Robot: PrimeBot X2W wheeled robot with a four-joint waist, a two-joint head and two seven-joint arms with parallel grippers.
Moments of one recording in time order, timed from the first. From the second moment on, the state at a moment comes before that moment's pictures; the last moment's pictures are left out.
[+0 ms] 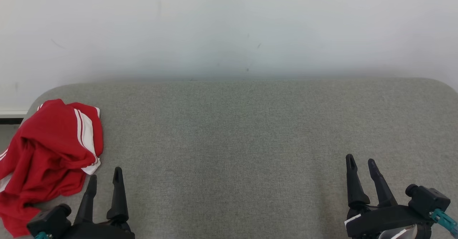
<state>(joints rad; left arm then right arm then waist) -0.05 0.07 0.02 0.13 -0.49 -0.03 -0.16 -0.07 -0.05 0.01 0.19 0.51 0.13 -0.13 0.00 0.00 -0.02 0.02</state>
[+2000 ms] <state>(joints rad) -0.03 0.12 -0.04 0.14 -0.22 -0.07 -0.20 -0.02 -0.05 -0.07 0.11 0.13 0.13 -0.09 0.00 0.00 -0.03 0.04</state>
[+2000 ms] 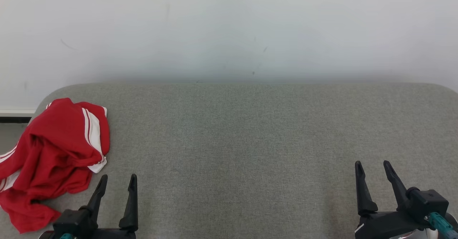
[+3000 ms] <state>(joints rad) -0.03 0.15 -0.04 0.12 -0.23 -0.03 -0.18 -0.02 -0.05 -0.07 0.12 0.16 0.13 -0.09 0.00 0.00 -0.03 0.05</state>
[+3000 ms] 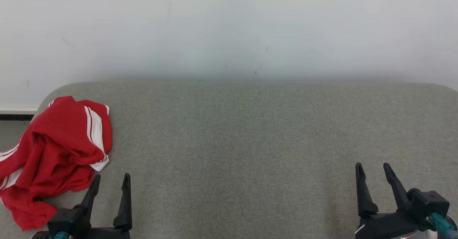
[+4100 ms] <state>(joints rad) -0.01 0.18 -0.02 0.12 -0.24 0.04 -0.15 0.00 -0.05 -0.01 0.13 0.20 0.13 -0.08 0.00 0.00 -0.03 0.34</state>
